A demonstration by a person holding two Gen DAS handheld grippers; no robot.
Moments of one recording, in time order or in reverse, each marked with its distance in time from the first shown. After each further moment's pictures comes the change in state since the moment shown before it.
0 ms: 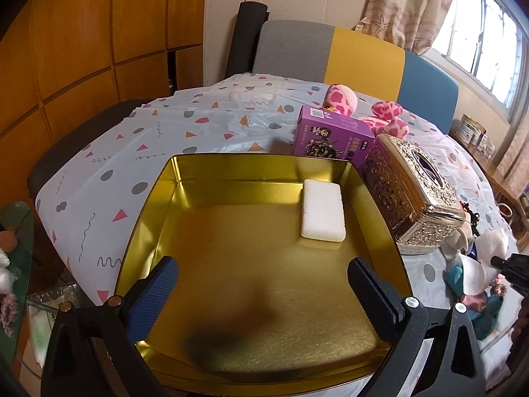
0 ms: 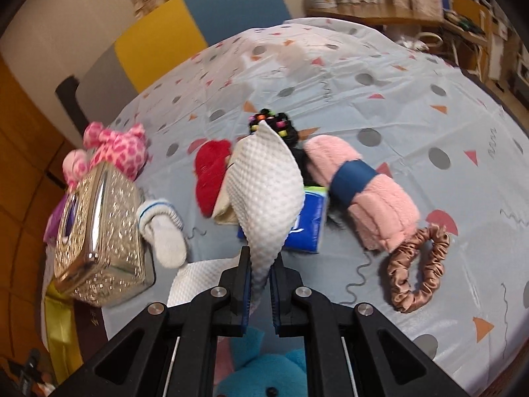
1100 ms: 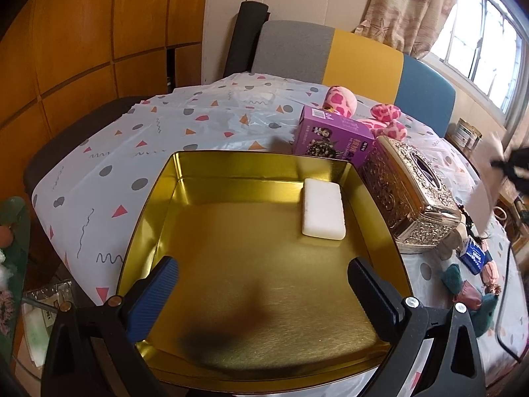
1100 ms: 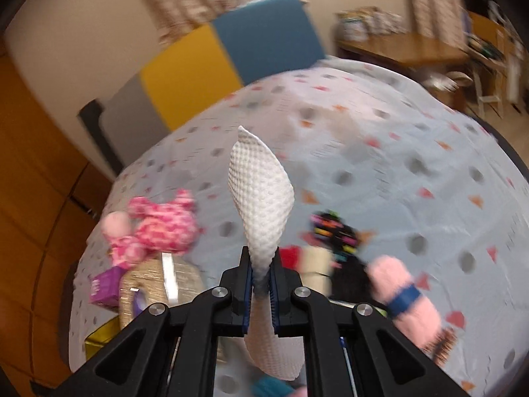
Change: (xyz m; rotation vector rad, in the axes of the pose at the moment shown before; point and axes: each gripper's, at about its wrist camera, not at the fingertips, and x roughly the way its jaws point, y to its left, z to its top) left arm -0.002 0.013 -0.003 -0.023 0.005 -0.026; right arm -0.029 0.093 0.111 -0.075 -0.083 0.110
